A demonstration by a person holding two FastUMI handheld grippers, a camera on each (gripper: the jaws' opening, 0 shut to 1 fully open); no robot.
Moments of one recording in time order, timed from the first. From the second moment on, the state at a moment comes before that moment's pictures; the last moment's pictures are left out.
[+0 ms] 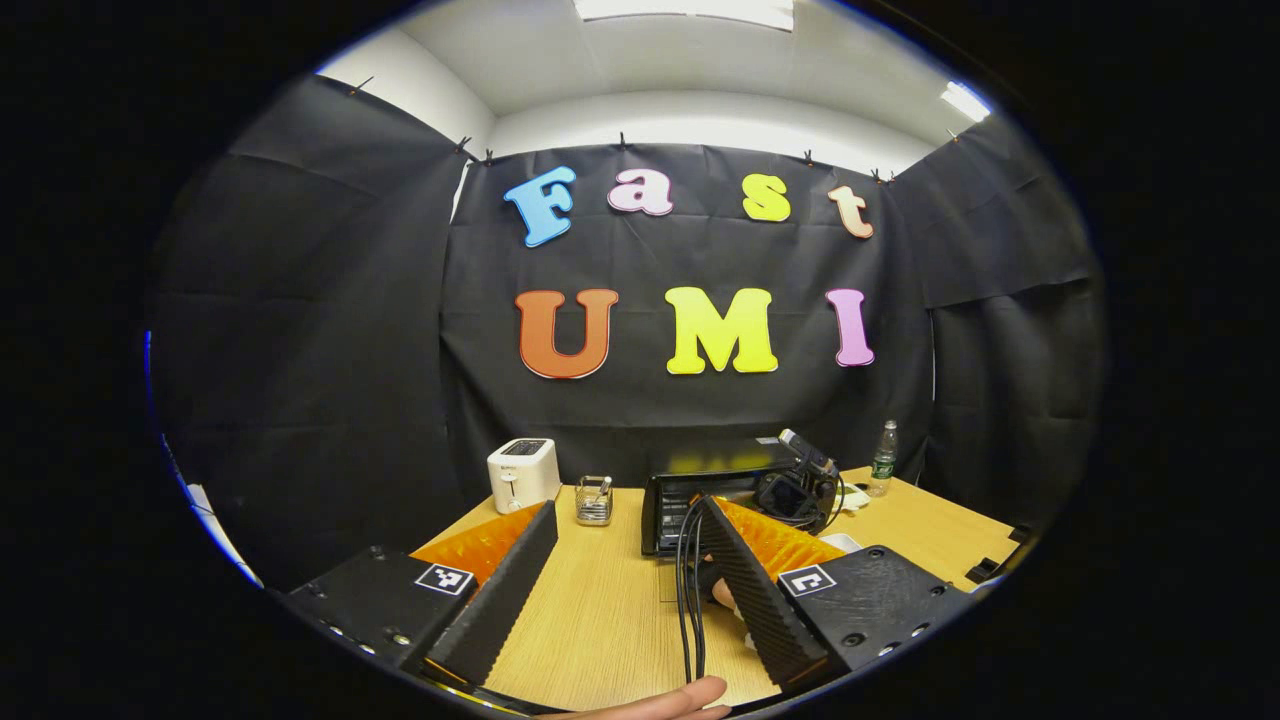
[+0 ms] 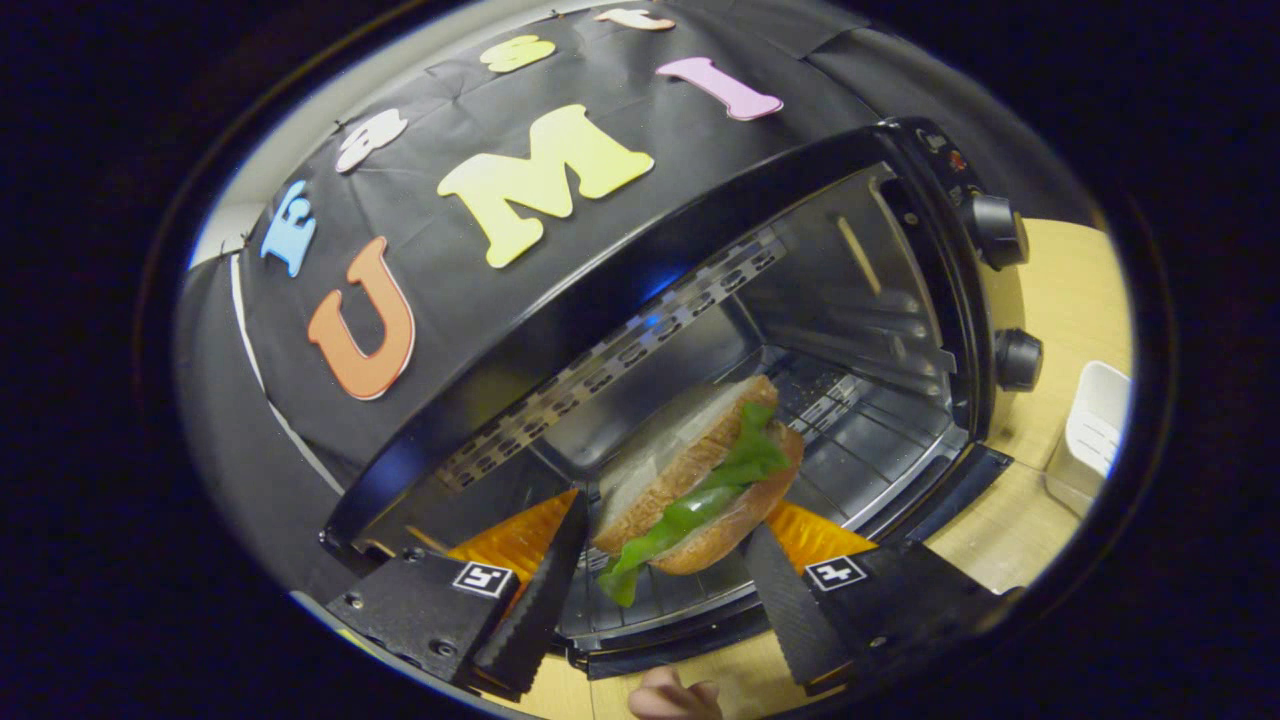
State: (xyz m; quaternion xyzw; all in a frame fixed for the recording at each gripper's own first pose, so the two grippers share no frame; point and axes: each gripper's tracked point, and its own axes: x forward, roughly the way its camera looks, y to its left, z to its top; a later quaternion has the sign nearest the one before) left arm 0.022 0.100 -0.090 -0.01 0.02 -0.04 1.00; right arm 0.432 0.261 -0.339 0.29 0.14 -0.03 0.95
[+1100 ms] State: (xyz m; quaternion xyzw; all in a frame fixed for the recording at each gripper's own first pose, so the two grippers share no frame) left arm 0.008 0.095 -0.106 -0.02 0.04 -0.04 1.00; right arm 0.358 0.278 -0.359 0.00 0.39 0.10 0.91
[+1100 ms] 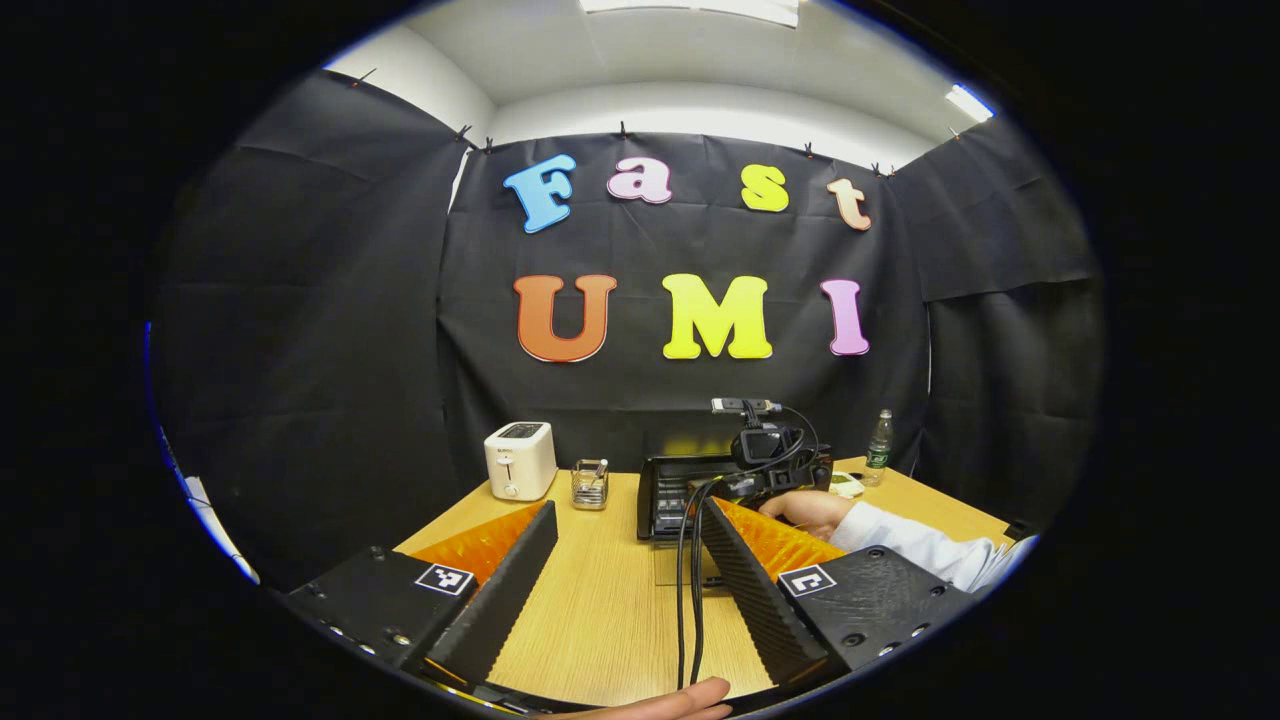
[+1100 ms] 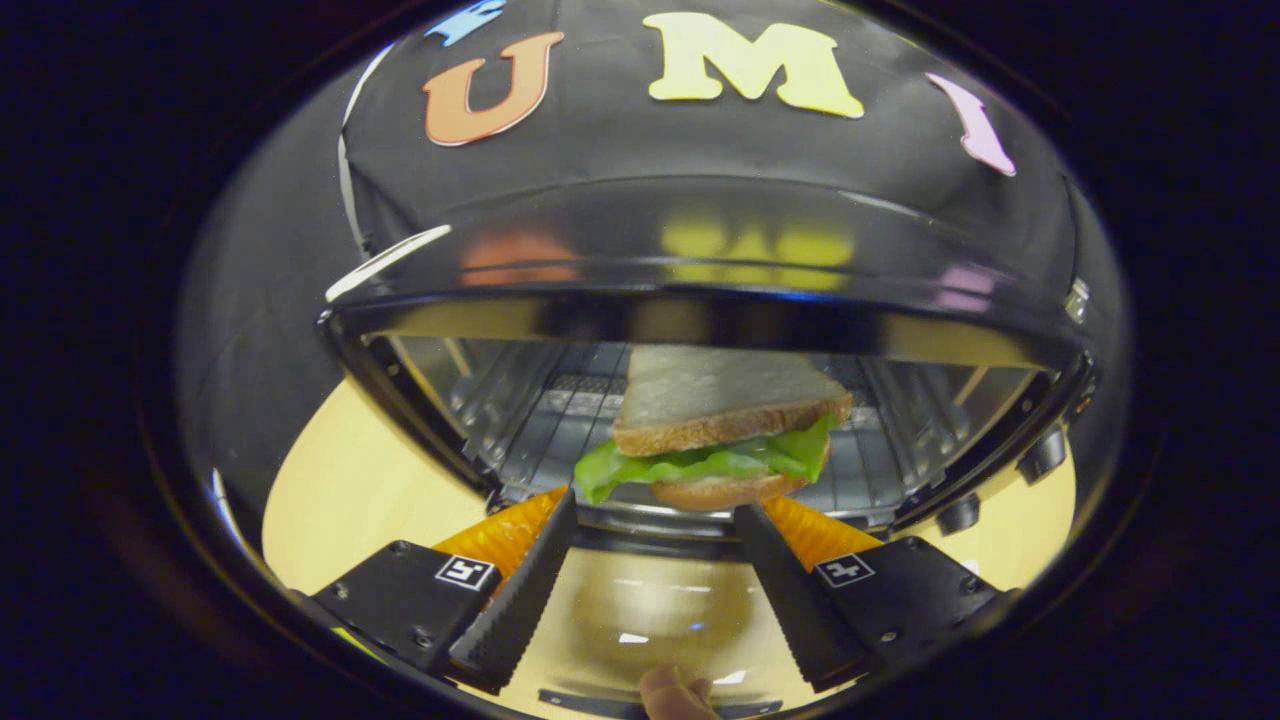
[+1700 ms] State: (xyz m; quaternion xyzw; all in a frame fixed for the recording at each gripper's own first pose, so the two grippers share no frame) left arm 0.010 0.079 -0.110 -0.03 0.05 -0.05 1.00; right arm 0.313 0.243 -0.315 0.04 0.33 0.12 0.94
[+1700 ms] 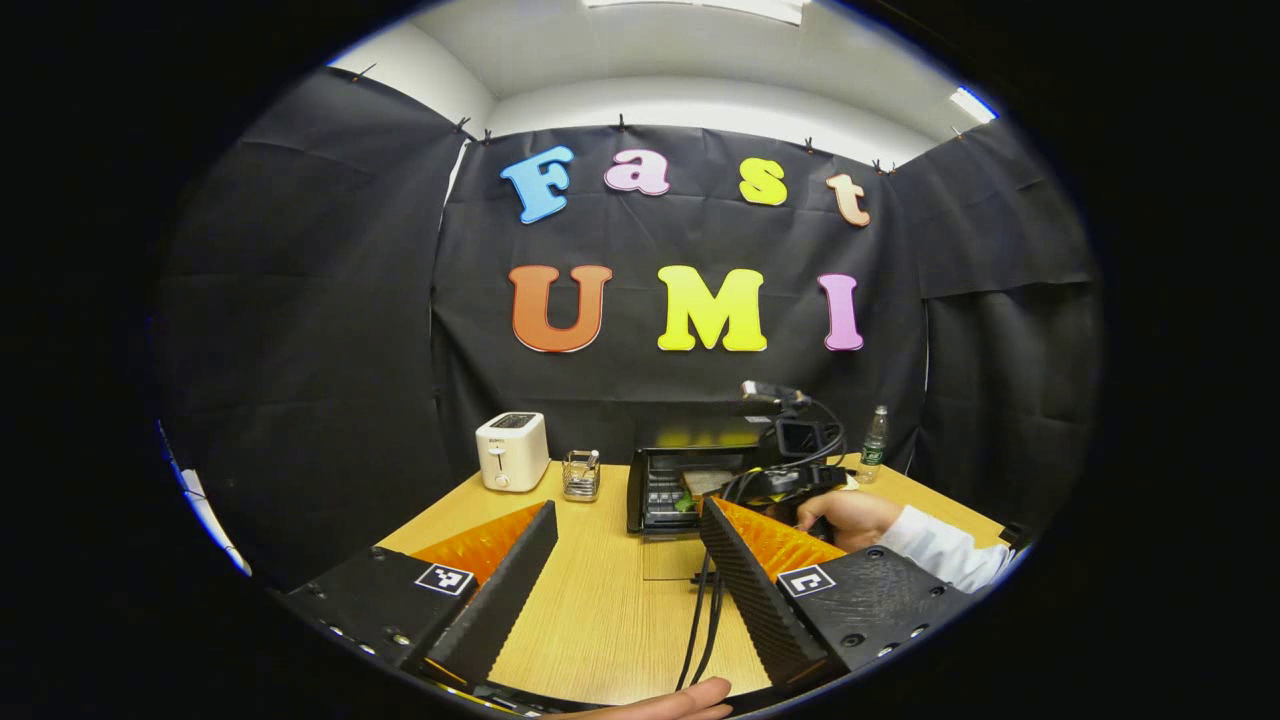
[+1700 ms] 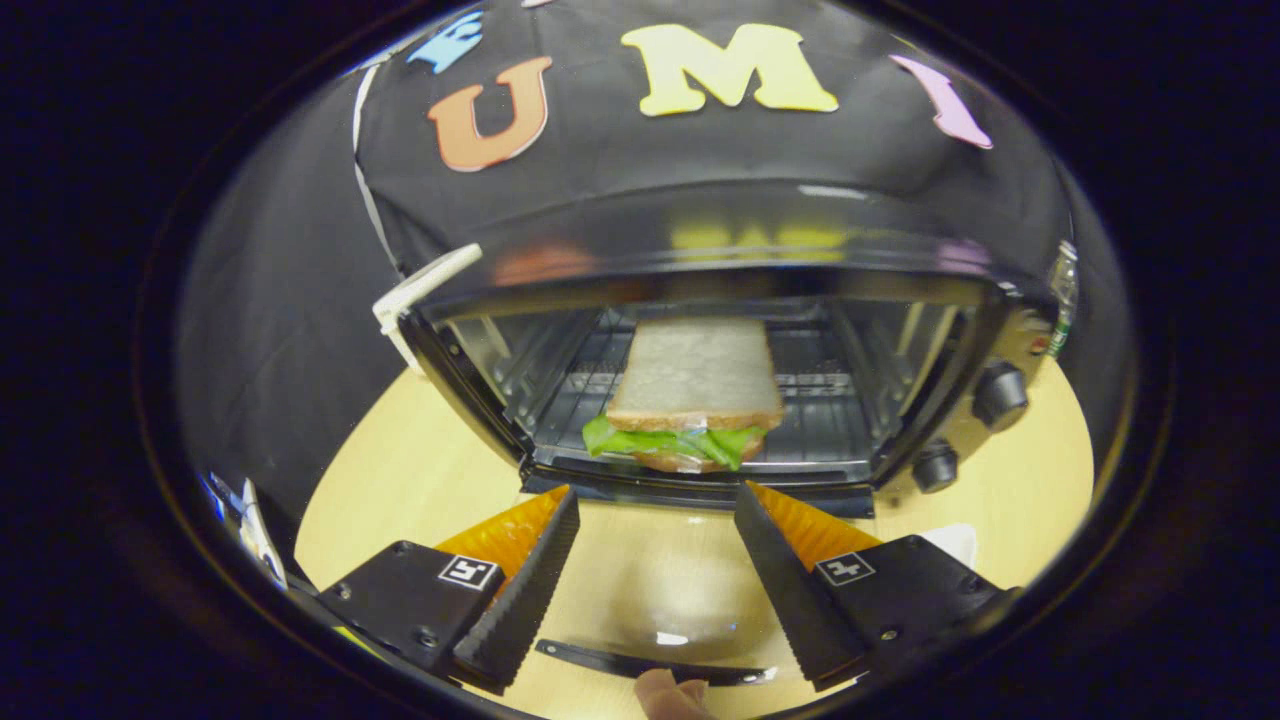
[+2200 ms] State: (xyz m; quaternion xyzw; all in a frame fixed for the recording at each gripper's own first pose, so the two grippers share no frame) left arm 0.048 0.047 -0.125 -0.02 0.08 -0.05 0.99; right arm 0.221 0.164 -0.162 0.04 0.13 0.12 0.98
